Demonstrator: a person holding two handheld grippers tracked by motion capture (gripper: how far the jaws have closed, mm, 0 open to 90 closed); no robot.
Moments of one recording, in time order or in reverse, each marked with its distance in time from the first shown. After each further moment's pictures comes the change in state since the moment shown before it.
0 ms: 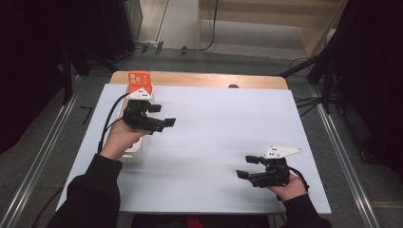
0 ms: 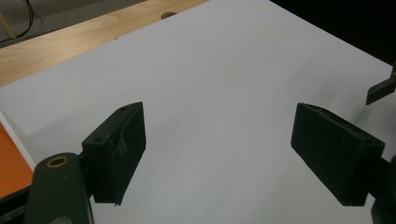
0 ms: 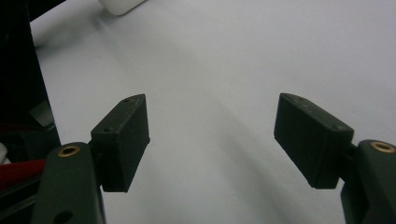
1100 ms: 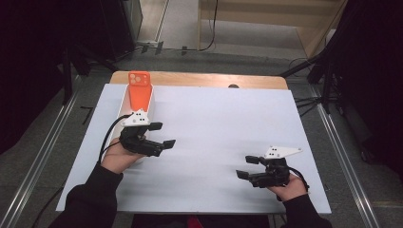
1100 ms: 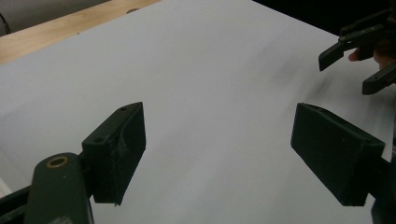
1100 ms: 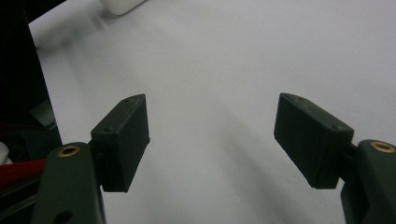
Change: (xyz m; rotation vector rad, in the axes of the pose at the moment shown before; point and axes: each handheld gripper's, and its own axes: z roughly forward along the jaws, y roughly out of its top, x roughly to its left) left arm -0.037 -0.041 -0.016 -0.042 -0.054 0.075; right arm 0.000 0.000 0.000 0.003 0.004 0.000
